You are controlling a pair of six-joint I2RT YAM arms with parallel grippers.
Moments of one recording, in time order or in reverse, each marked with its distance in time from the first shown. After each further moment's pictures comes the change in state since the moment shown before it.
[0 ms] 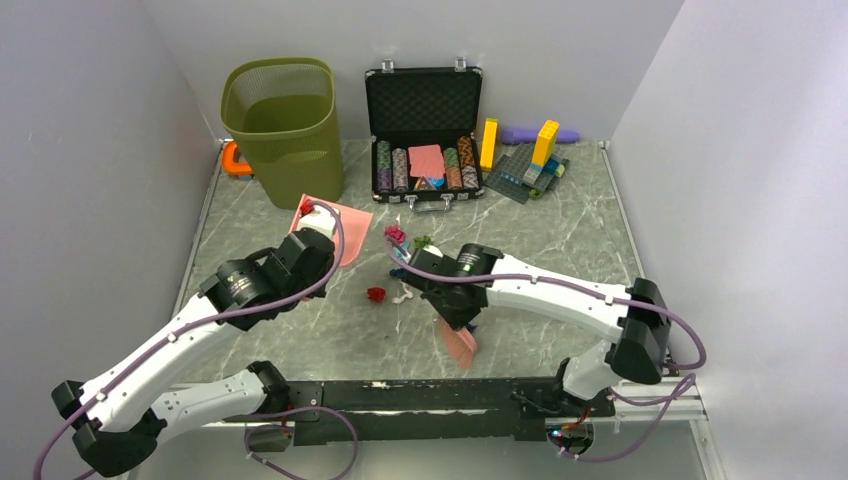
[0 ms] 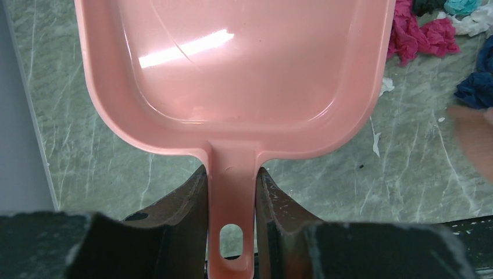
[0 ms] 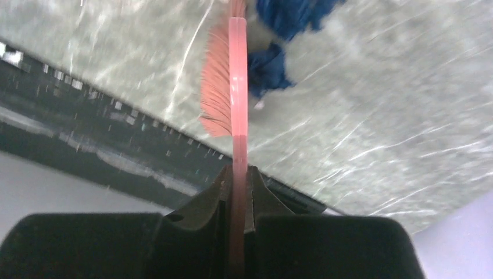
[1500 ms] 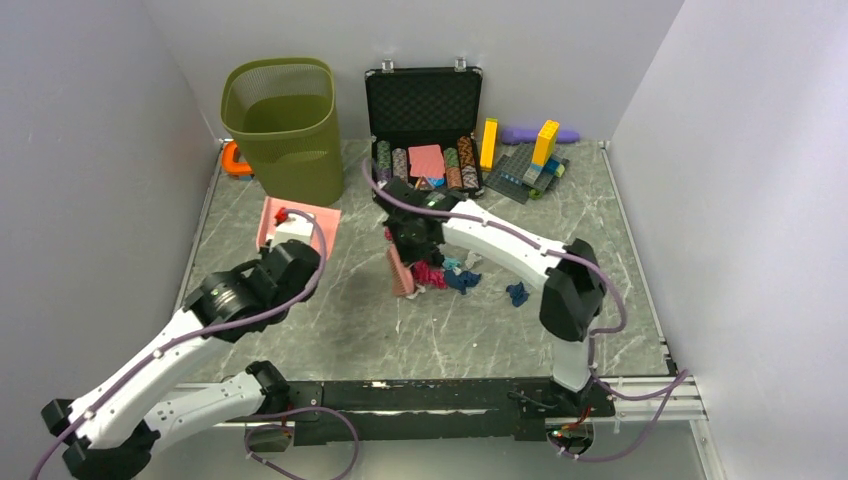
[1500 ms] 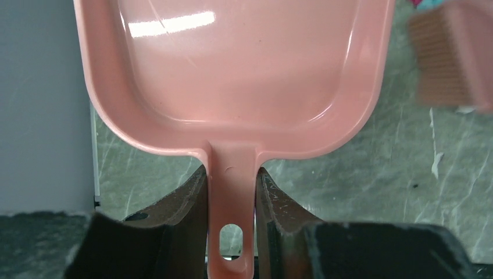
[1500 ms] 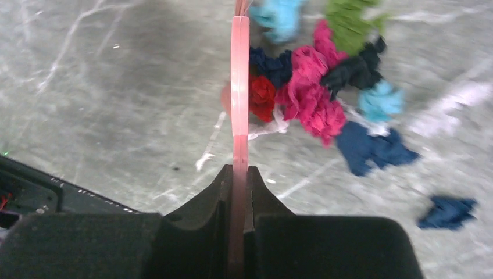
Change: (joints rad) left arm 0.018 -0.101 -0.041 -0.086 -0.182 -0.052; right arm -0.200 0.437 0.475 0.231 -0.077 0.027
